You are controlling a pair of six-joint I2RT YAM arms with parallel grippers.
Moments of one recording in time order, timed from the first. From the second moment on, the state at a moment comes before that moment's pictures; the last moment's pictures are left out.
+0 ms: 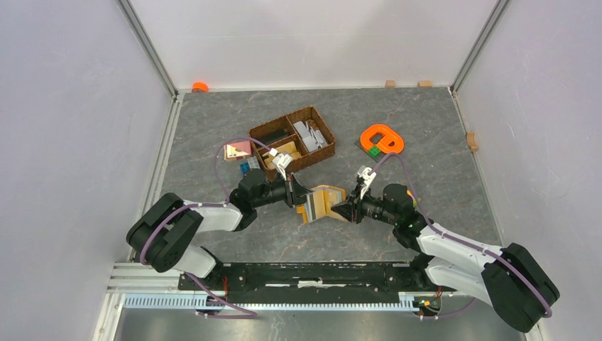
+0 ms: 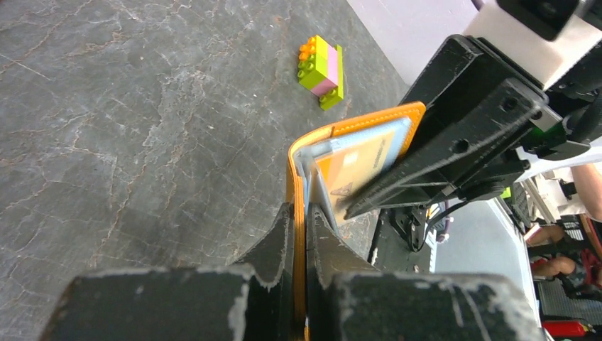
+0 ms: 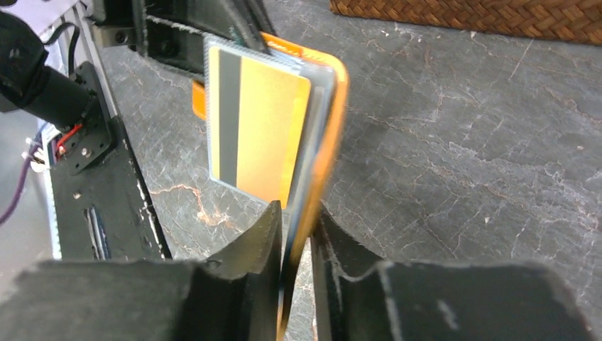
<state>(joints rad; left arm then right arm) -0.65 1.46 0.40 0.89 0.55 -0.63 0.65 1.00 0.23 0.50 -0.45 0.24</state>
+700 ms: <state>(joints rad) -0.60 1.37 0.33 1.00 0.57 -0.64 0.61 0.83 0.15 0.57 -0.28 0.44</state>
